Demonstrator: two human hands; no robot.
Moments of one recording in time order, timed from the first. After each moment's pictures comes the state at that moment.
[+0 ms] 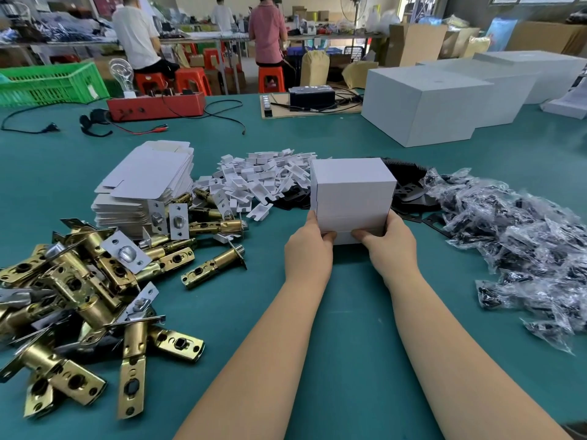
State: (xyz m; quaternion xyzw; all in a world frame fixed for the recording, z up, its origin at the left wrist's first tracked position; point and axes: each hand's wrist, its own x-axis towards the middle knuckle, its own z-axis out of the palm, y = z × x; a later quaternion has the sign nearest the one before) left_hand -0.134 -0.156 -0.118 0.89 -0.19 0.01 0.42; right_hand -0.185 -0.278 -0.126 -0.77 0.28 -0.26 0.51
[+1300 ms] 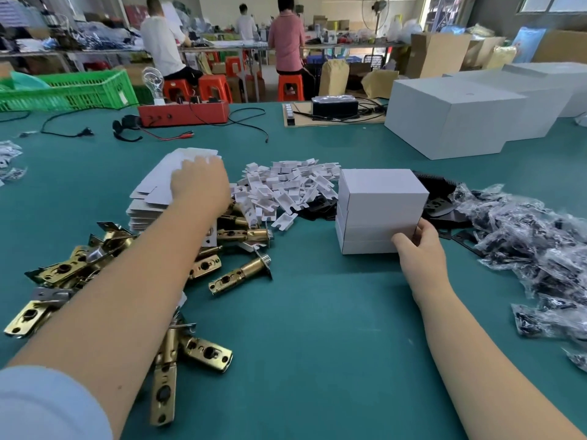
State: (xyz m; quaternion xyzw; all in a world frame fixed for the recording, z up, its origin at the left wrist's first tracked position) left_hand 0.001 -0.020 -0.026 0.99 -0.09 0.12 -0.03; right_hand -0.178 -0.279 -0.125 -0.72 0.29 -0.29 0.57
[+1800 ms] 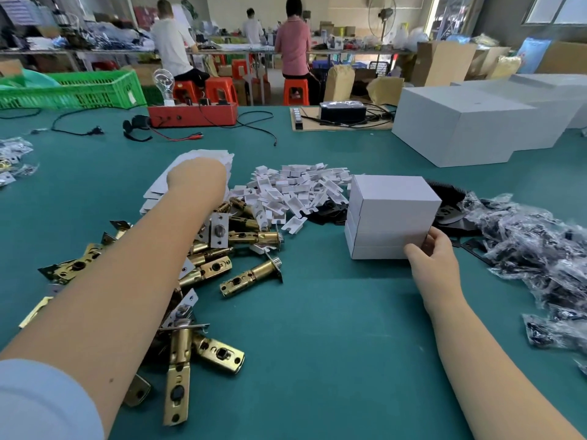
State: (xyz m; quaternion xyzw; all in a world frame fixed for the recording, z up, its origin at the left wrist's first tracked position) left_hand 0.010 -0.001 -0.011 0.99 -0.10 0.11 -0.07; right_hand -0.179 -0.279 -0.130 -0.71 0.29 -0.30 0.57
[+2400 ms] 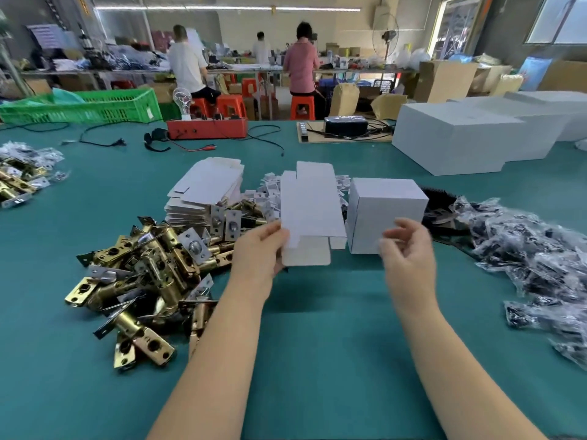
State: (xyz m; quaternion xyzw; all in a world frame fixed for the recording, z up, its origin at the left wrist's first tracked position) left_hand -0.130 -0.027 -0.076 0.60 -0.01 -0.11 0.79; right_hand -0.215 -0.204 -0.094 -0.69 0.17 -0.39 0.59
